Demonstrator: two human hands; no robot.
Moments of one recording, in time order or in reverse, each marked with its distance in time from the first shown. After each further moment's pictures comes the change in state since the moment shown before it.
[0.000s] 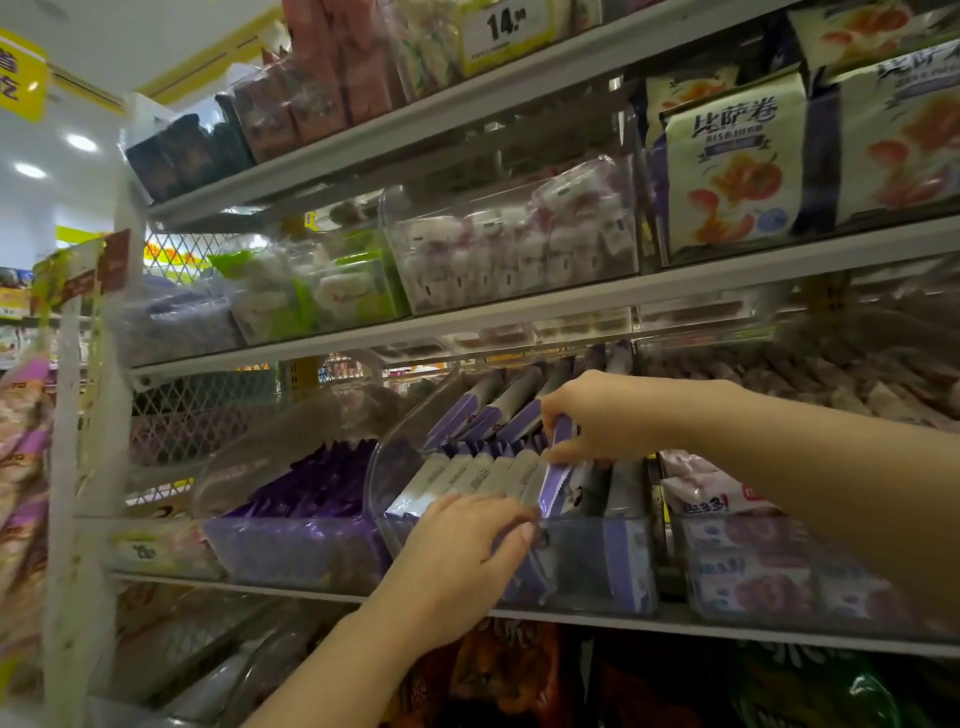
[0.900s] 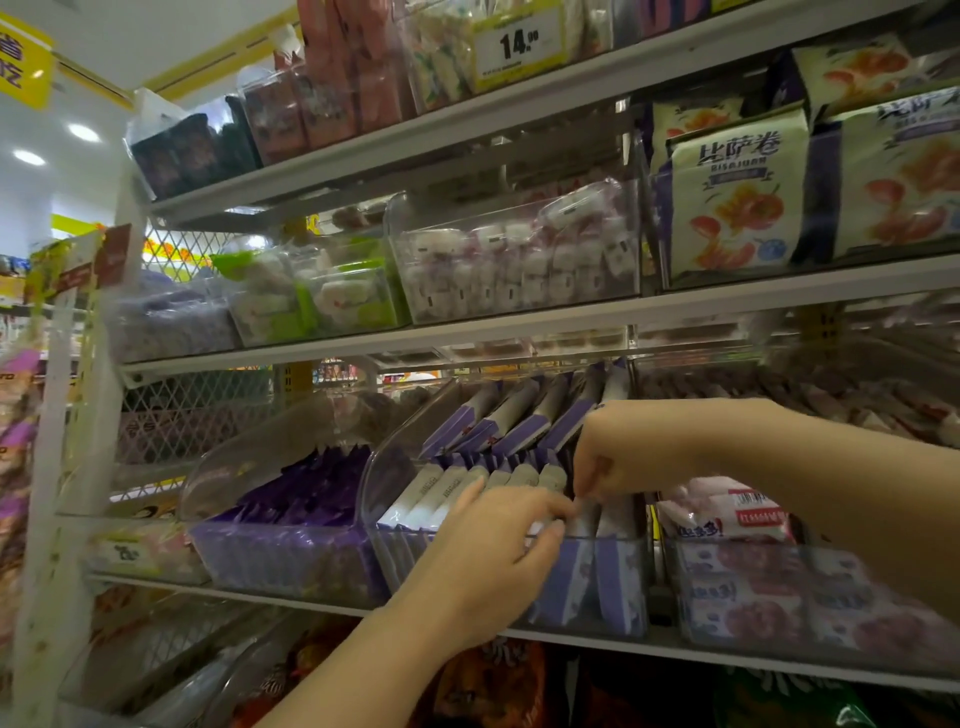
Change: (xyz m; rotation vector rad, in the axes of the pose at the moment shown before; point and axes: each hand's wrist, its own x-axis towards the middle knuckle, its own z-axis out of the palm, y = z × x) left_hand 0.016 0.023 0.003 -0.093 0.052 0.045; right_hand -0.024 -0.003 -0.018 -0.109 -0.251 -0.085
